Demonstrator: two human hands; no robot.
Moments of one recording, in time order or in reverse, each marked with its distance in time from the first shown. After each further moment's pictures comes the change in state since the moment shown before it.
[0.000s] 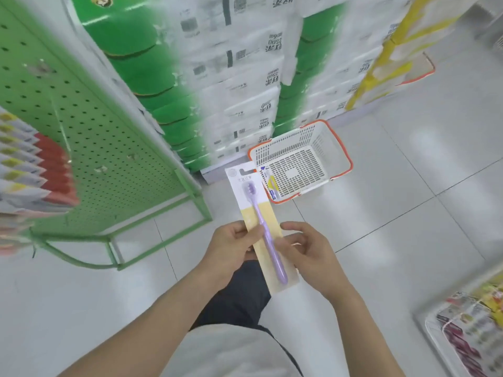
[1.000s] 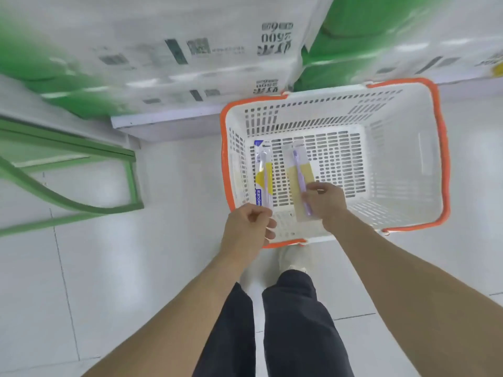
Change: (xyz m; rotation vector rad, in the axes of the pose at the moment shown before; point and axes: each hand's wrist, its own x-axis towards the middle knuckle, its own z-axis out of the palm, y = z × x) left_hand 0.556 -0.185 0.058 0.032 0.410 -0.265; right_hand 0.663 0.270 -0.140 -0.340 0.168 0.434
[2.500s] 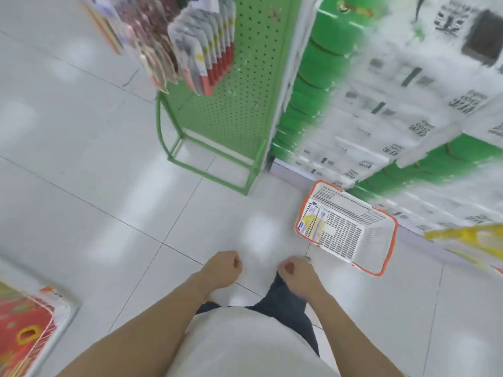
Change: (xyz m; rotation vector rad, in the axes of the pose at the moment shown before) left_hand -0.533 -0.125 -0.220 0.399 0.140 0.093; right_hand -0.608 0.043 -0.063 -1.103 -0.457 -0.632
